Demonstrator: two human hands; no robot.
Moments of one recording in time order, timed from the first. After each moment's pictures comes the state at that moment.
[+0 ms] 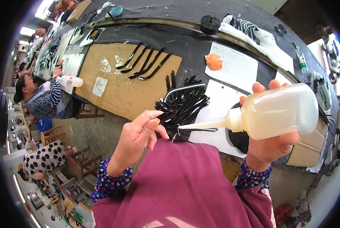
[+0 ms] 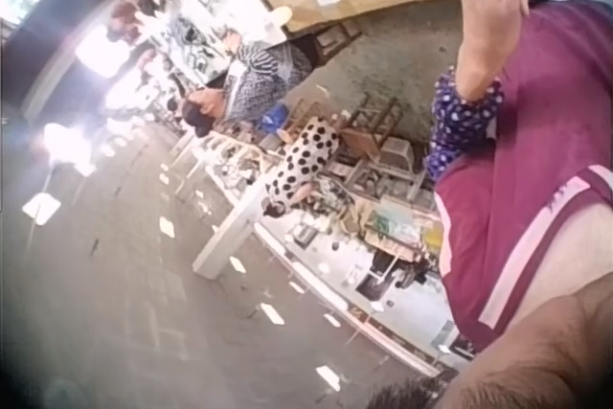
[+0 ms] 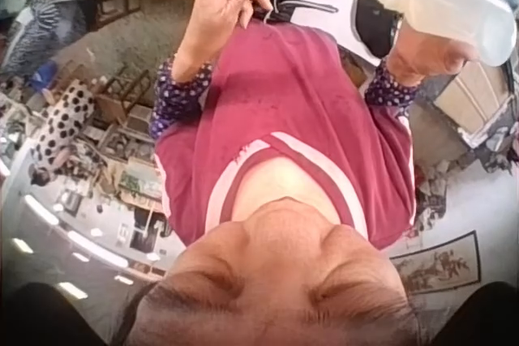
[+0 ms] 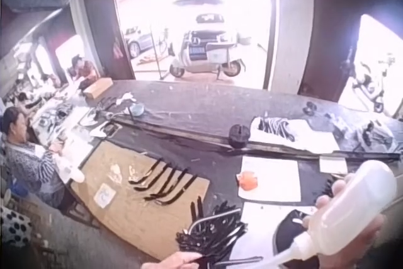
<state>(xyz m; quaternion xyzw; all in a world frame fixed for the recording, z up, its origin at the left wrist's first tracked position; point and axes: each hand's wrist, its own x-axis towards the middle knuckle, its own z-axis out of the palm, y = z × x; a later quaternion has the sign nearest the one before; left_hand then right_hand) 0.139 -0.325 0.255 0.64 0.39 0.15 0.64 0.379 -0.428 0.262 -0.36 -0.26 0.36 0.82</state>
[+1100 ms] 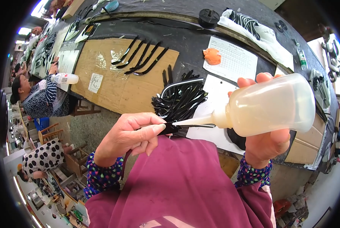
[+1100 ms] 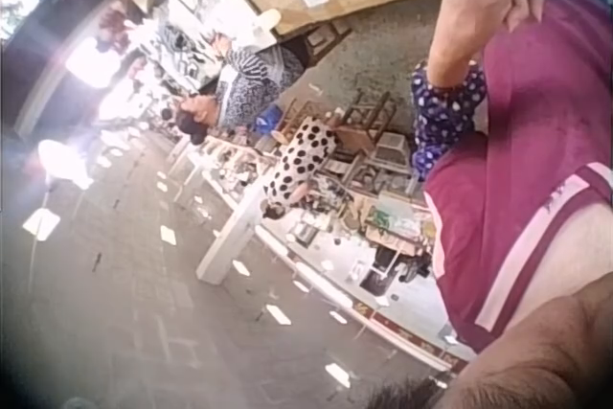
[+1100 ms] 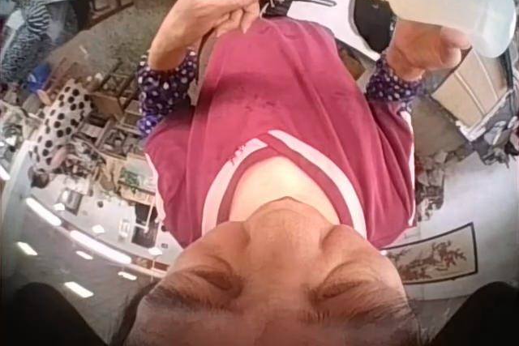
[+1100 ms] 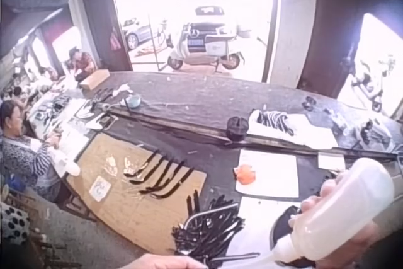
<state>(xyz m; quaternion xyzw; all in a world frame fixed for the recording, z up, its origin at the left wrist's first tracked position) 0.144 -0.299 0.277 0.46 0.34 -0.01 0.82 0.376 -0.416 0.263 -0.42 -0.29 0.38 0.77</state>
